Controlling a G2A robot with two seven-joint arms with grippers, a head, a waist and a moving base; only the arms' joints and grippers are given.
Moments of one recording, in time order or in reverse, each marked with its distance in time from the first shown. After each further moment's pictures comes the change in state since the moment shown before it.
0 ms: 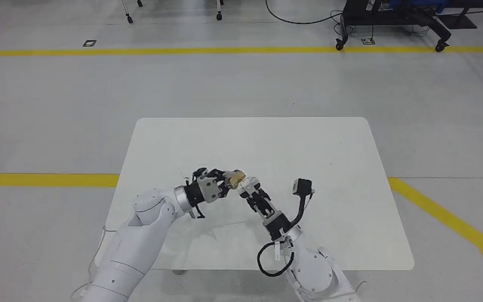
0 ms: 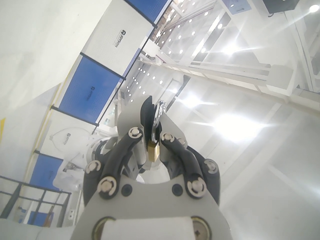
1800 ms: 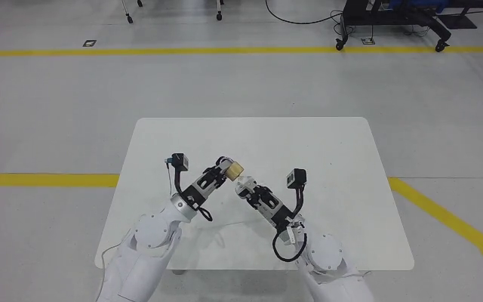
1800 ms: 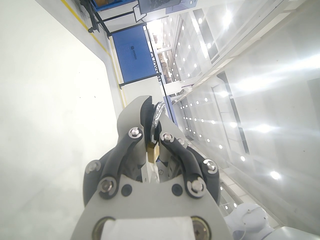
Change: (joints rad) left arm 0.184 0.009 -0.011 -0.298 0.597 -0.561 0.416; right arm 0.093 0.015 0.049 0.090 0.334 0.103 0.265
